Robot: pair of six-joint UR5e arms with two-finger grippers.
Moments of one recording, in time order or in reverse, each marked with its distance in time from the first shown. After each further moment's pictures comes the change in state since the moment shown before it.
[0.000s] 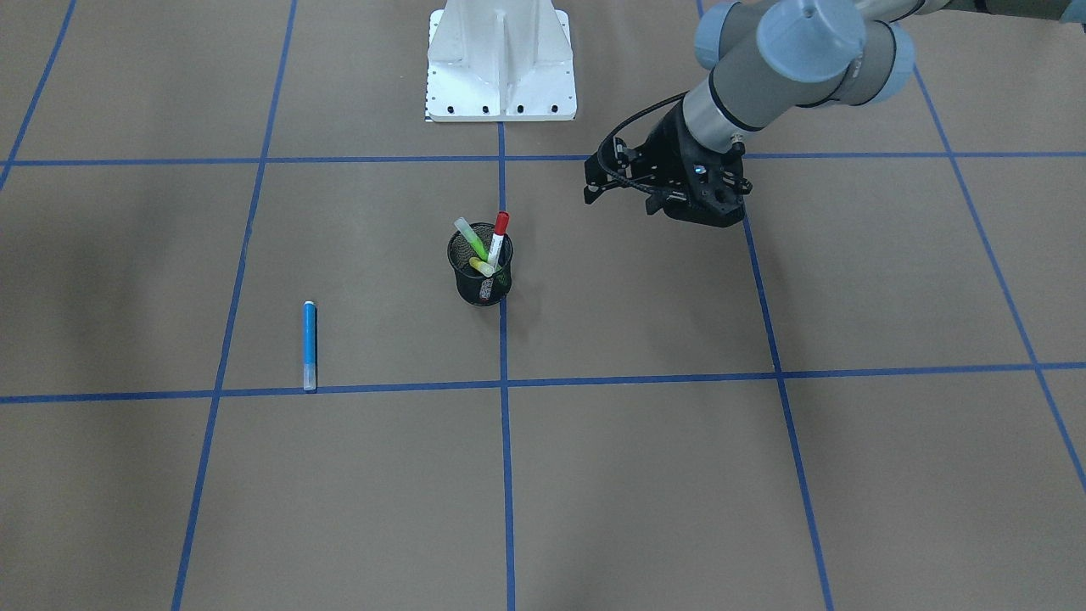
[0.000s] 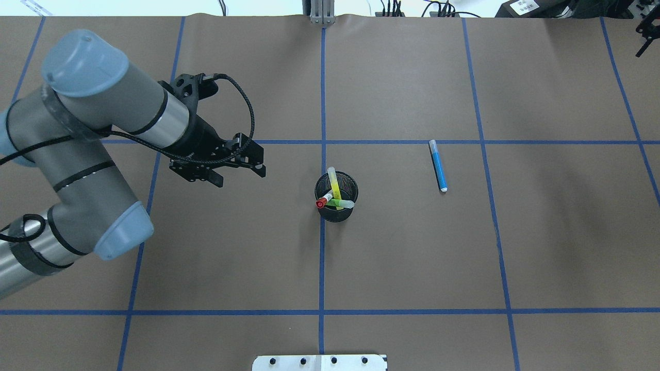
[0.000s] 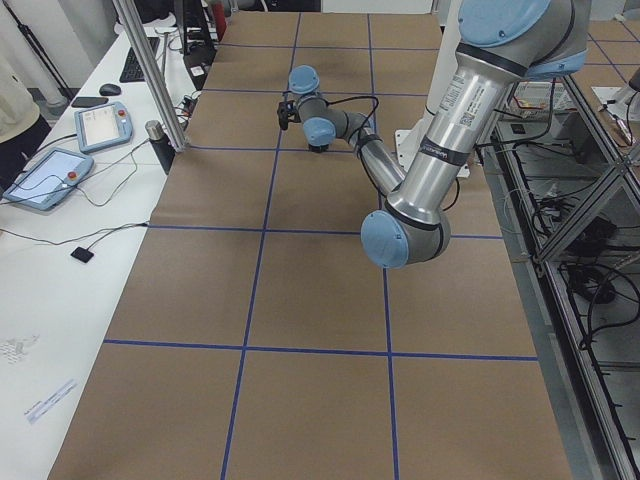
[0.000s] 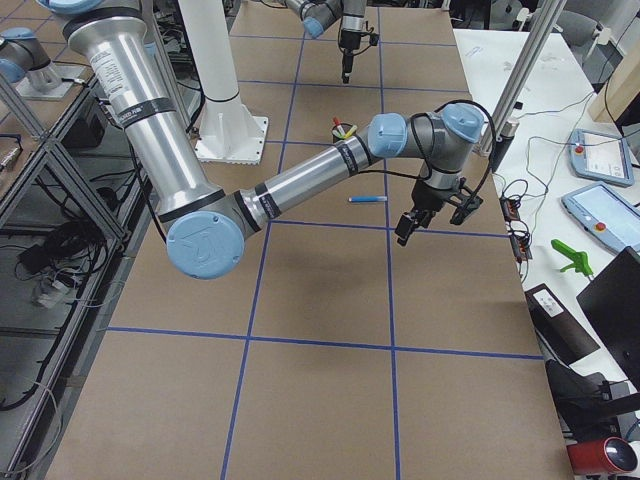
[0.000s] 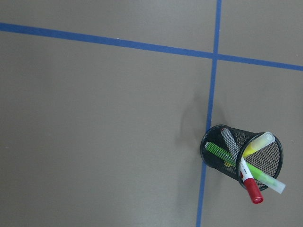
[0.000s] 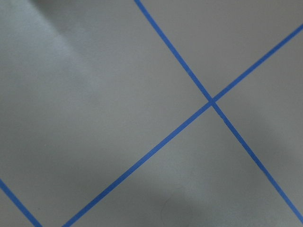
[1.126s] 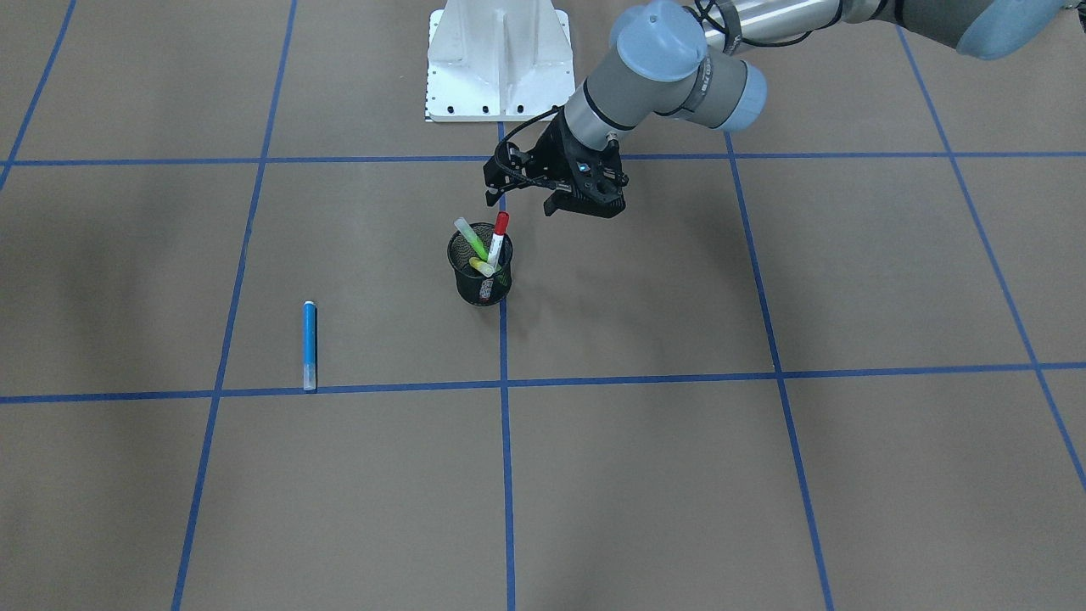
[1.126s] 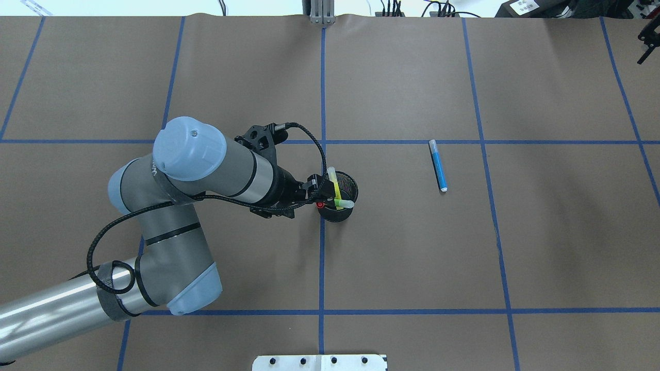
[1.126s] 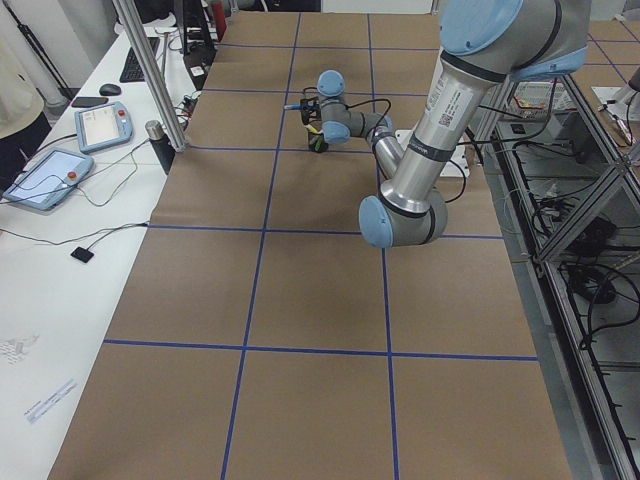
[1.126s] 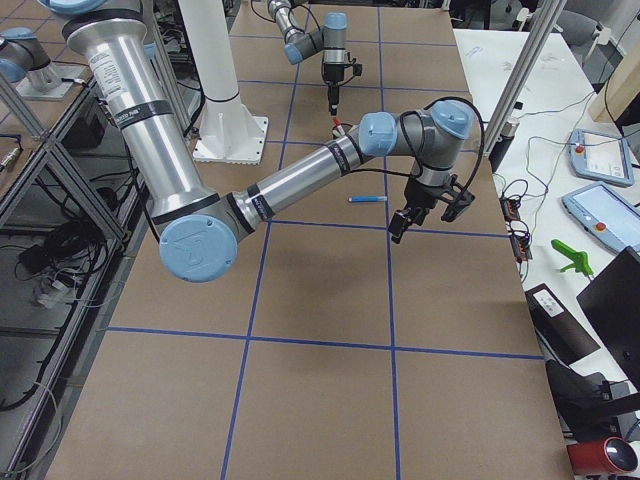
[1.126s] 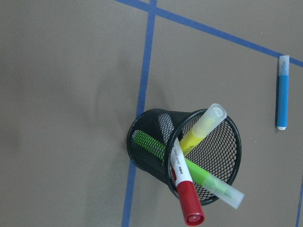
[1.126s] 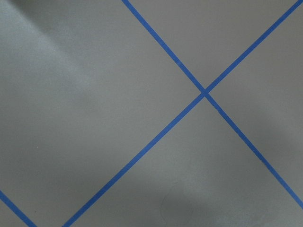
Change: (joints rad) left arm 0.205 -0.120 0.125 -0.171 0.267 -0.213; right arm -0.005 -0.057 0.087 0.002 -0.002 0.008
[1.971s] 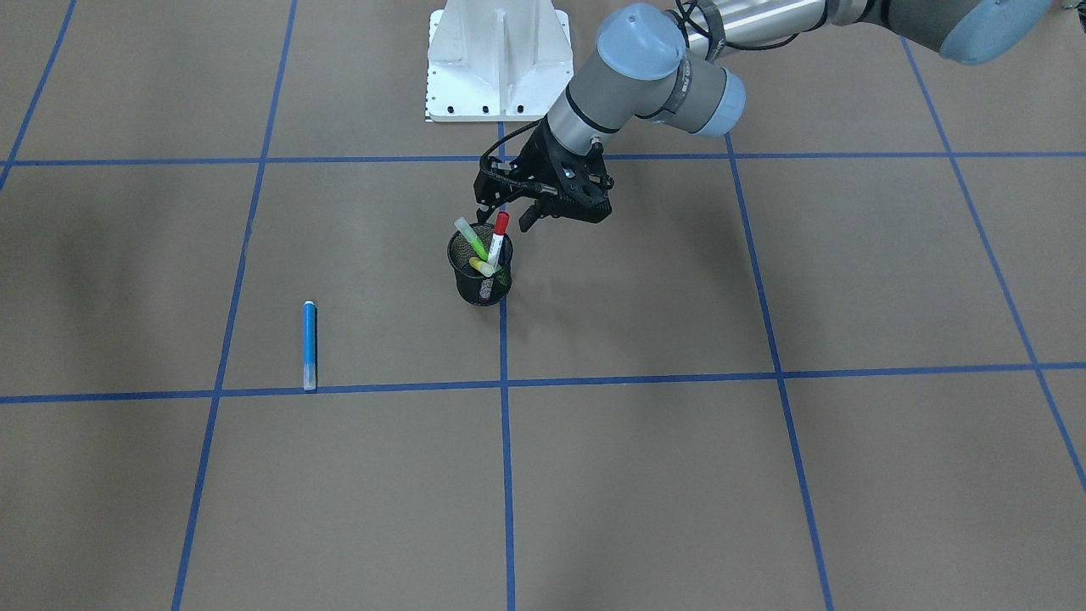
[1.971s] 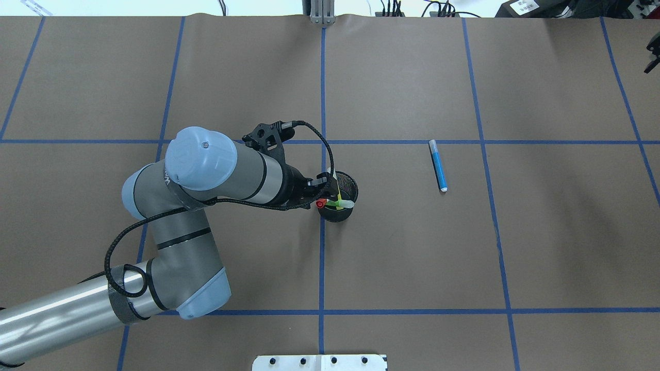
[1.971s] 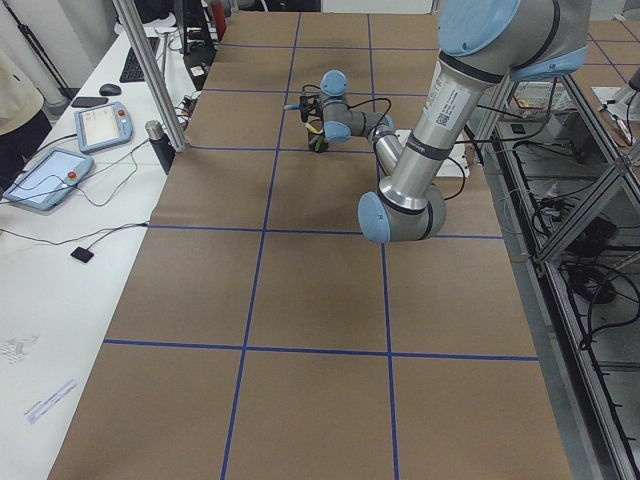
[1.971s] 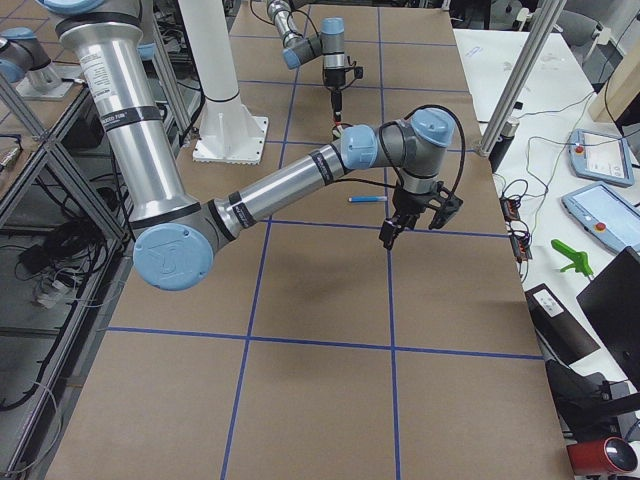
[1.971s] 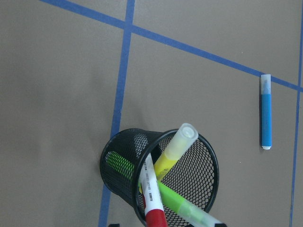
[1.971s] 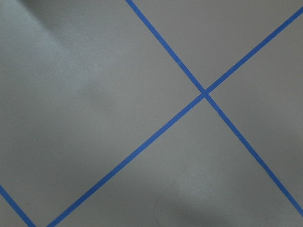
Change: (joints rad) left arm 0.022 -0.013 0.029 -0.045 0.106 0.001; right arm 0.008 -0.072 0.040 0.095 0.013 -0.006
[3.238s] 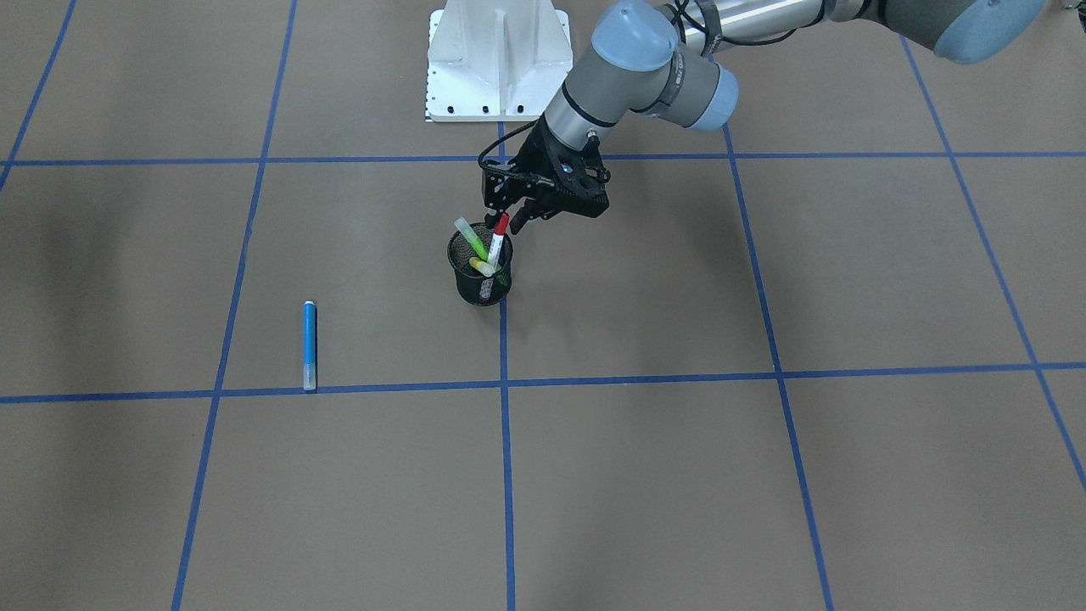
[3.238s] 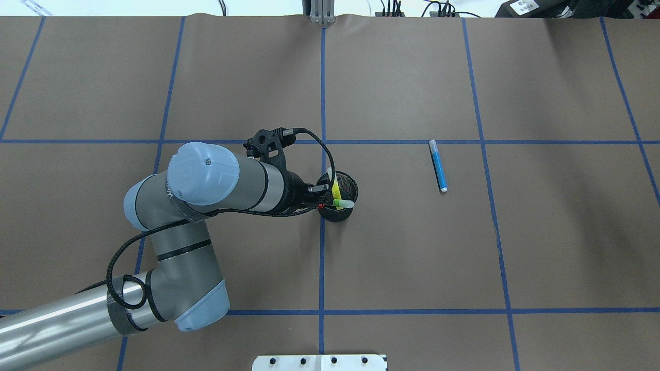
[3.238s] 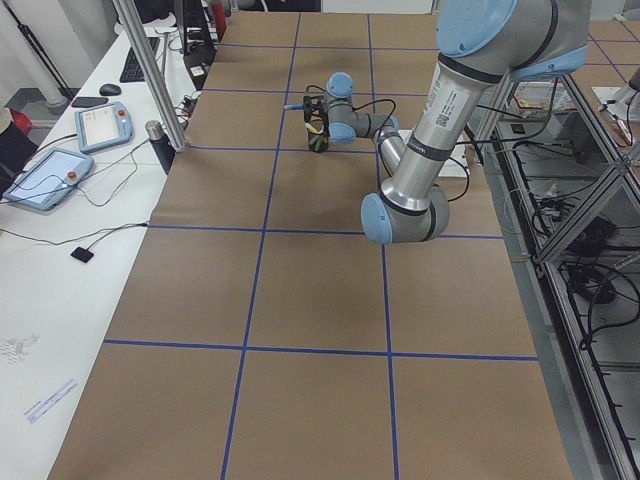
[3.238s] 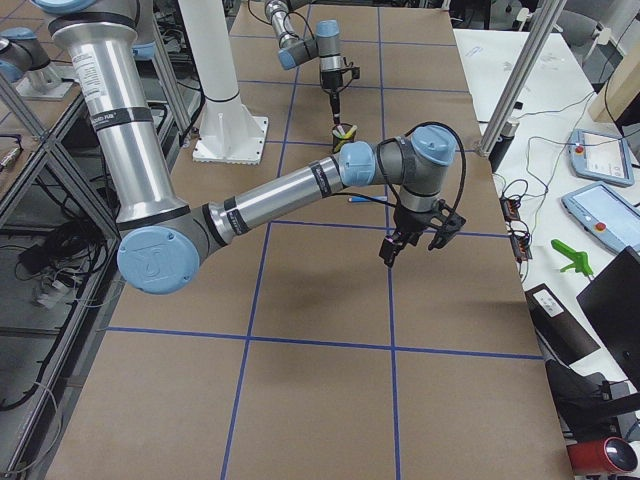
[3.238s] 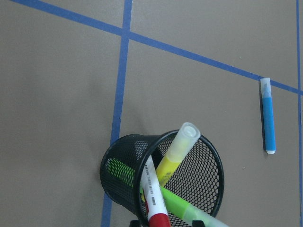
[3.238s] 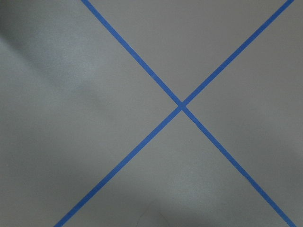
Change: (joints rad) left arm 0.023 0.016 -0.016 -0.001 0.077 0.035; right arm 0.045 -0.031 -0.040 0.073 -0.006 -0.008
